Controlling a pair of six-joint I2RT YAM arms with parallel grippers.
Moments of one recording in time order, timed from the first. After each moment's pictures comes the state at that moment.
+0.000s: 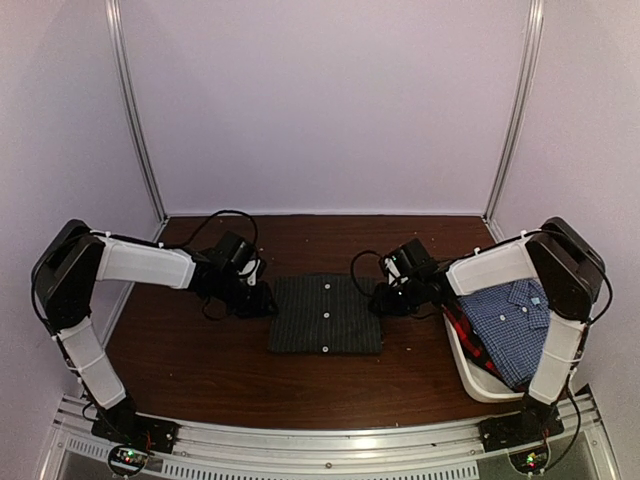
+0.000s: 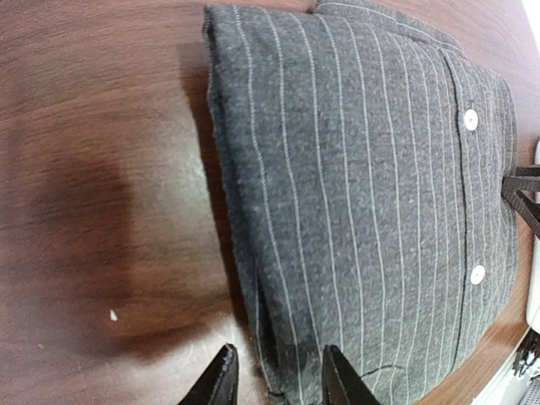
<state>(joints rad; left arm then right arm) -0.64 1.74 0.99 -0.25 0.21 -0.59 0.64 1.85 1.00 -0.05 -0.14 0.57</state>
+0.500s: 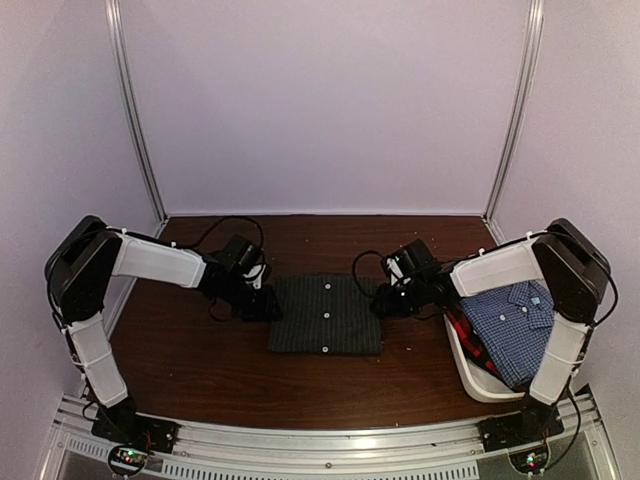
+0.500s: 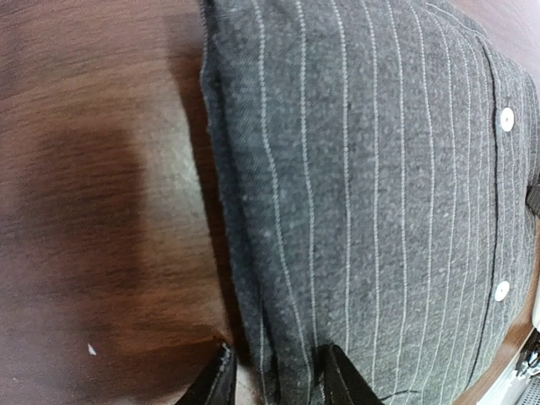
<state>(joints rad) -0.64 1.84 1.03 -0.25 0.24 -0.59 0.64 1.82 0.97 -0.05 -0.13 0.56</state>
